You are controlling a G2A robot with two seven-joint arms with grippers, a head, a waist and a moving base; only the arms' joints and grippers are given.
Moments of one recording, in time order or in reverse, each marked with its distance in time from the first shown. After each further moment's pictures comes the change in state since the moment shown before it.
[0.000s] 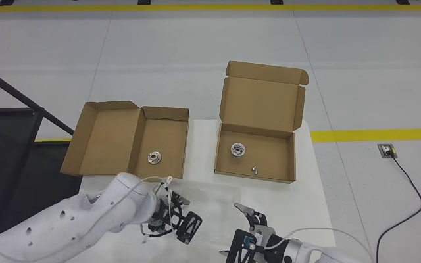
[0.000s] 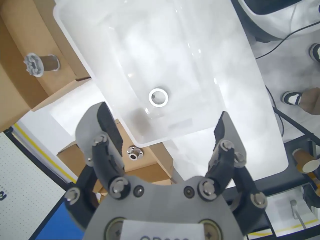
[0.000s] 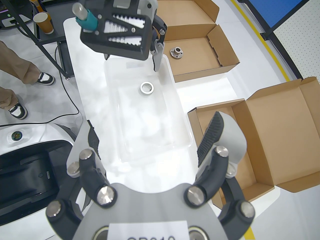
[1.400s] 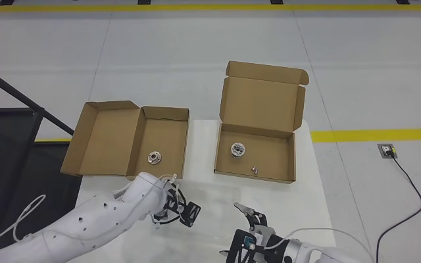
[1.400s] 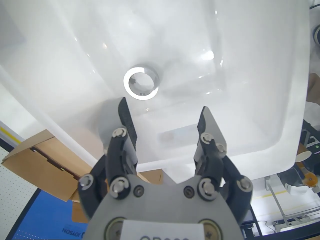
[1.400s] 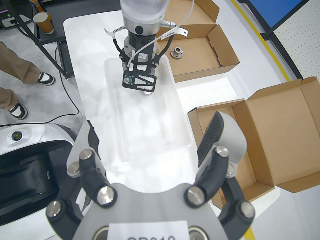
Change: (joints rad) left arm 0.134 -0.199 -0.015 0.353 0.216 0.029 0.043; right arm 0.000 0.000 0.000 0.000 0.000 0.000 0.000
